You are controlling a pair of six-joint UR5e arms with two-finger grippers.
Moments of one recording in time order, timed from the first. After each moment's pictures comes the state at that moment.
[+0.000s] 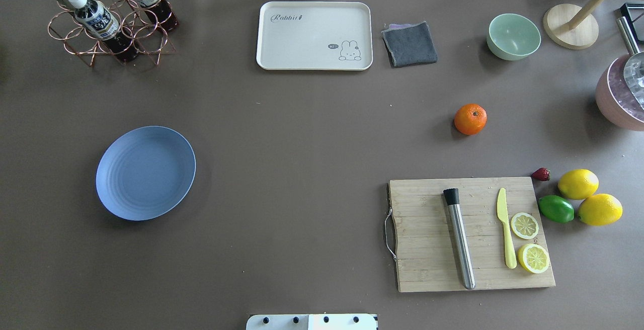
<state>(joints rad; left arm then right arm) -1.69 -1.49 -1.78 -1.52 -2.38 0.02 1.56 -1.67 1.75 -1.73 2.26 -0.14</state>
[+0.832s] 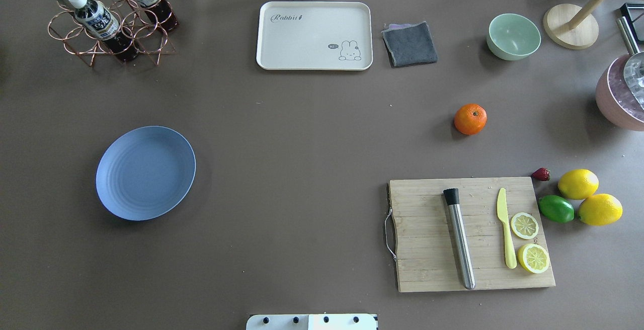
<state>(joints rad) -1.67 -1.49 -1.77 -1.79 -2.46 0.00 1.56 -1.67 1.74 -1.54 2.29 -0.12</state>
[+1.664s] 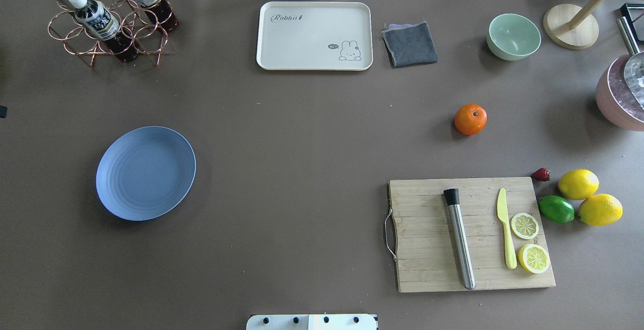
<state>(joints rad) -1.21 -1.47 -1.74 -2.28 -2.35 -0.71 1.38 -1.65 1.82 -1.34 2.29 0.37</state>
